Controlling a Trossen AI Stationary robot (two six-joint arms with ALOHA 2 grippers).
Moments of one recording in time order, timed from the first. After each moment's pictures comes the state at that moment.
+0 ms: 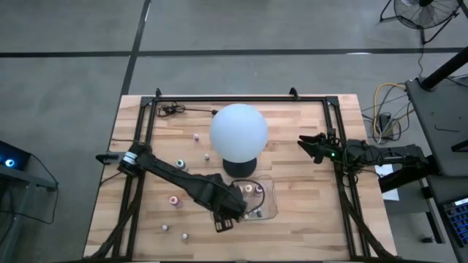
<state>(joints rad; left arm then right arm) -0.43 2.03 2.02 -1.34 -0.07 -0.70 0.08 0.03 0.05 -0.06 0.49 0.81</state>
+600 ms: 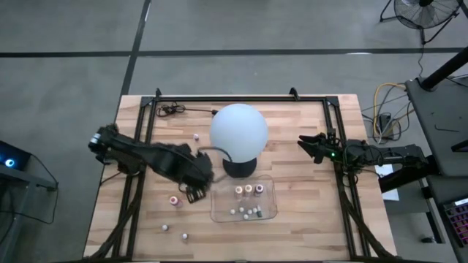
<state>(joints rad) -0.37 1.66 1.82 -1.55 -0.20 -0.76 0.08 0.03 0.05 -0.06 0.49 0.81</state>
